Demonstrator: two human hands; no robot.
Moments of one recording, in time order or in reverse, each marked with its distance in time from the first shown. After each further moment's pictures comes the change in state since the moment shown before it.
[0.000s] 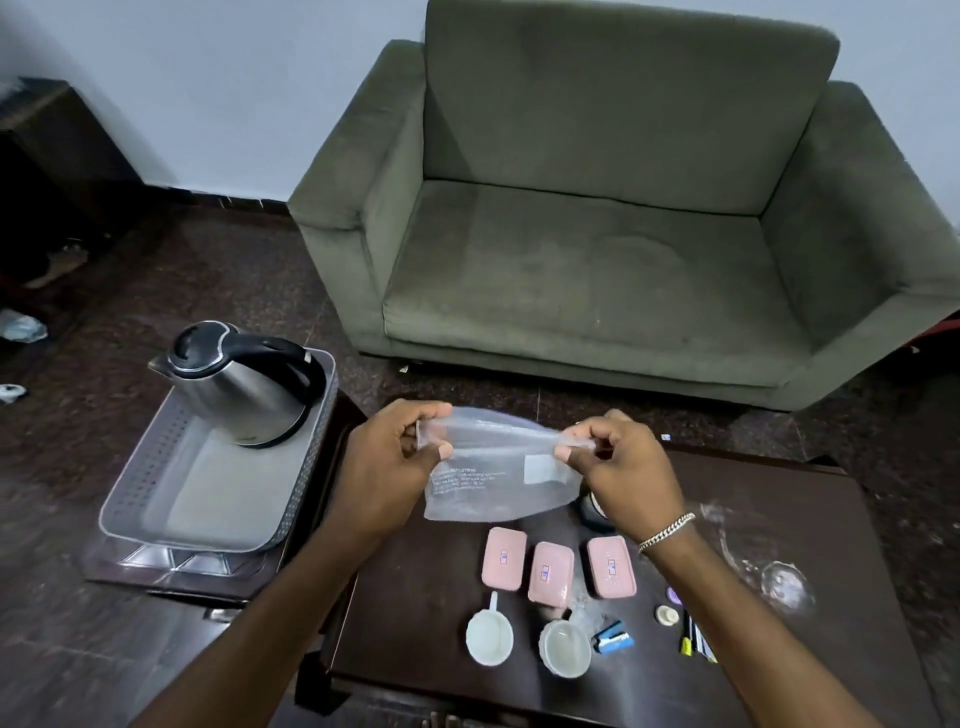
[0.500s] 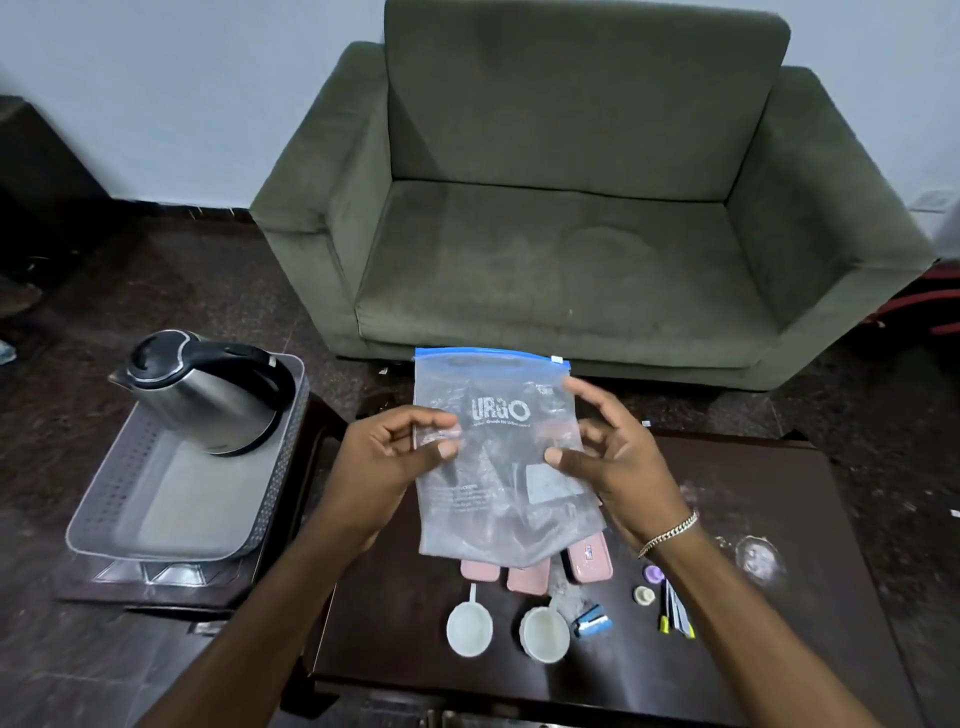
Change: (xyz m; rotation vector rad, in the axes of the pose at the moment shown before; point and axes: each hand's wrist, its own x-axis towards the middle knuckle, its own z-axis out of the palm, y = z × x) left_hand -0.009 0.020 0.031 -0.514 -0.112 -0.158; right_hand -0.015 0.034 -0.026 0.747 -0.182 0.032
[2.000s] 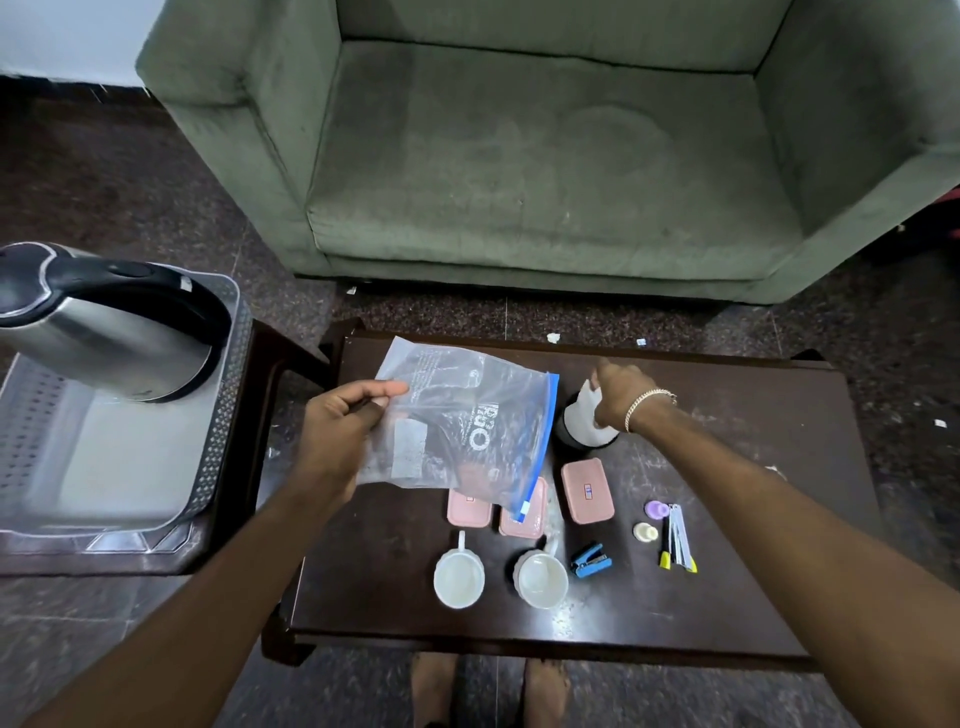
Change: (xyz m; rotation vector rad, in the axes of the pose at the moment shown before) left_hand 0.054 -0.136 -0.036 -0.041 0.162 -0.280; right_hand 0.110 0.130 -0.096 -1.463 -0.101 0.664
